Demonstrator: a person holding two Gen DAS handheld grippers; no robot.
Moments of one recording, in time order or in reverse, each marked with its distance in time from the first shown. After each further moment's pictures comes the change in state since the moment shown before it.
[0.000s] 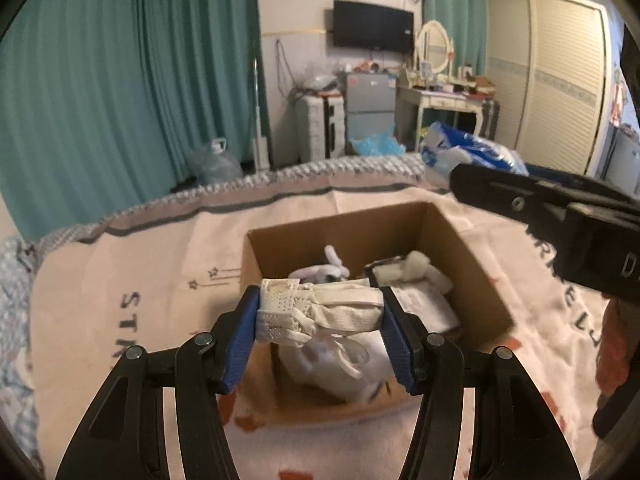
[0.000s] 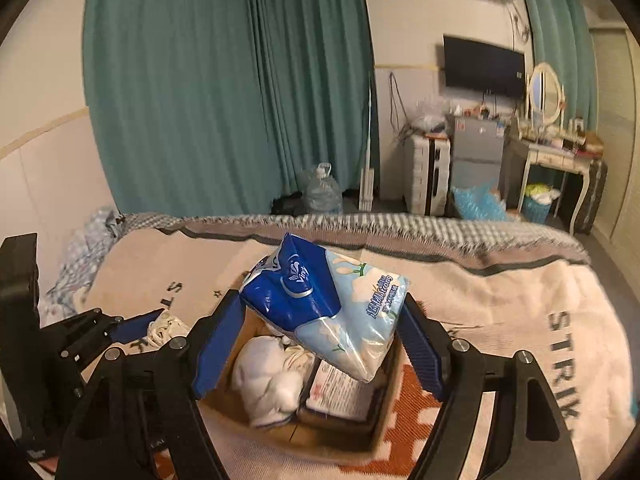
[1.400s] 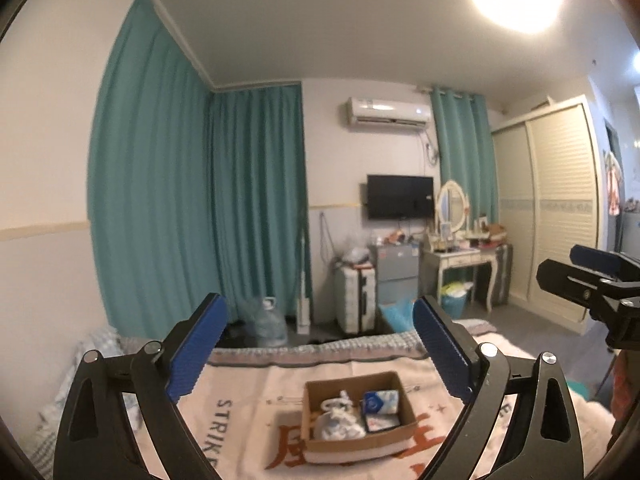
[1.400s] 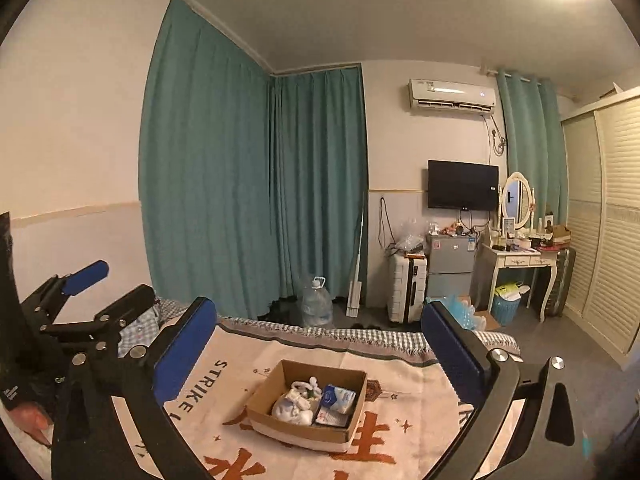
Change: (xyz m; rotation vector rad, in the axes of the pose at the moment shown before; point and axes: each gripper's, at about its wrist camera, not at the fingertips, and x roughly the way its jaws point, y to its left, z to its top) left arm -0.354 -0.025 0.007 -0.046 -0.617 0.160; right arm -0.351 0.058 0.025 -0.079 -0.411 -0.042
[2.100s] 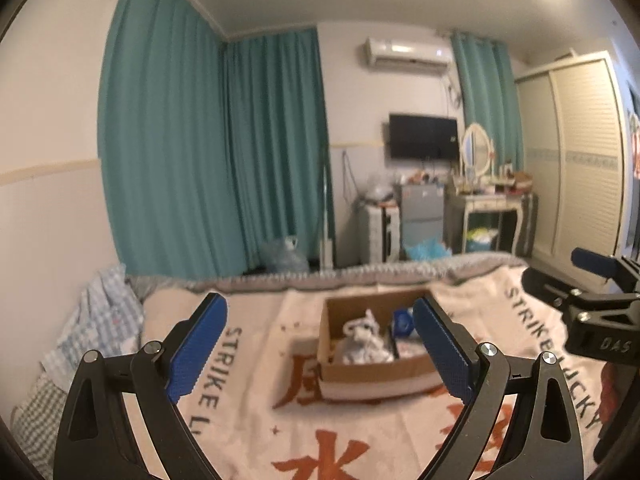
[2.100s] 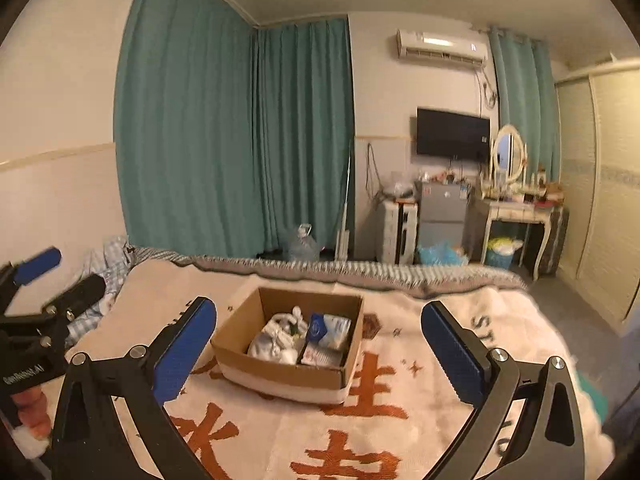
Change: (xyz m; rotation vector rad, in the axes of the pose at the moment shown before) left arm 0.065 -0.007 -0.127 0.008 0.205 0.089; right arm 0.096 -0.012 -0.141 0.029 0.163 -0.046
